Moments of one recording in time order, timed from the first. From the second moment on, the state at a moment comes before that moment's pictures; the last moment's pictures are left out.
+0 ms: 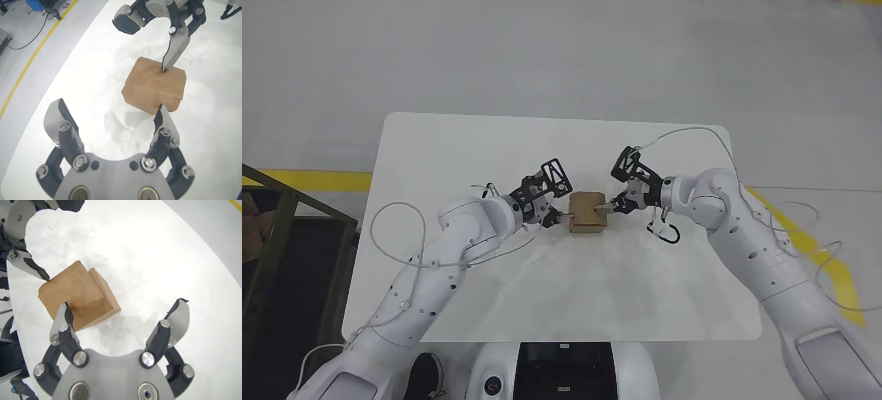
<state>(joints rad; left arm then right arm) 1.16 -1.13 -1.07 -1.74 1.38 -0.50 -0.59 -0.76 -1.16 0.84 -1.15 -0.83 -0.76 0.49</state>
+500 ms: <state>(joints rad) 1.12 -1.14 -1.03 -1.70 1.40 -0.47 -0.60 -0.75 -1.17 0.83 -1.11 -0.82 -0.81 0.46</state>
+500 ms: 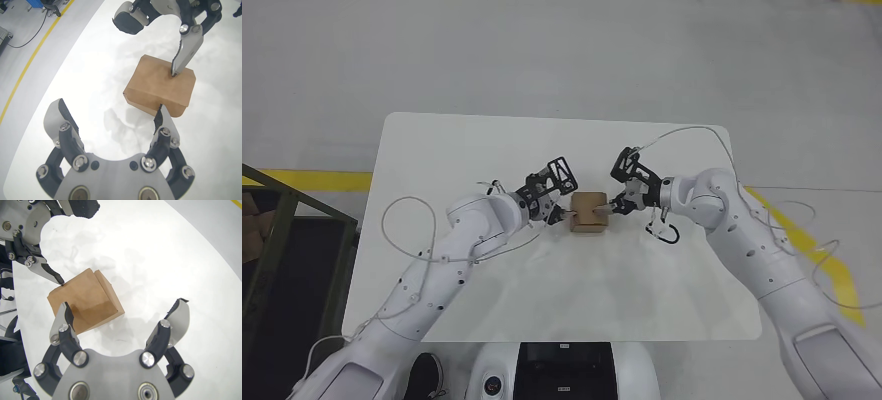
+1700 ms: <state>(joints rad) 1.09 -1.16 -1.01 -1.67 1.43 -0.47 -0.58 -0.74 -1.18 0.83 -1.06 -0.82 -0.81 0.44</state>
